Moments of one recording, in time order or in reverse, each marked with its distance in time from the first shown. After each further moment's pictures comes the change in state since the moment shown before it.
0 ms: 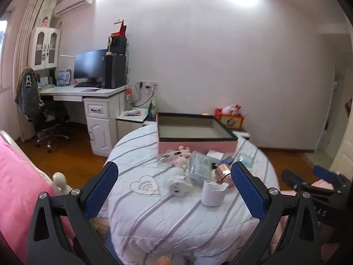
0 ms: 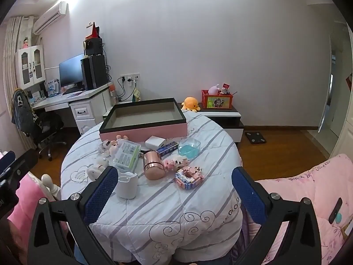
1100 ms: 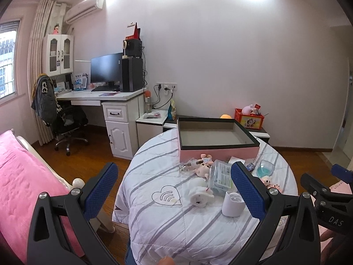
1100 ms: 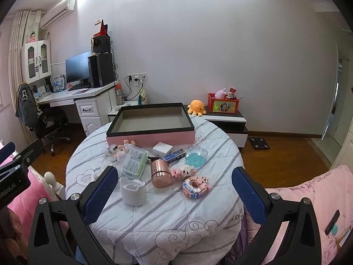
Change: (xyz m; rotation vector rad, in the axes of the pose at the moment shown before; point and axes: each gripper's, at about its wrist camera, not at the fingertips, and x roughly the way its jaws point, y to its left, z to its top) left arm 0.019 0.002 0.022 0.036 0.020 0.156; right arm 0.001 0.010 0.023 -0.048 -0.003 0.026
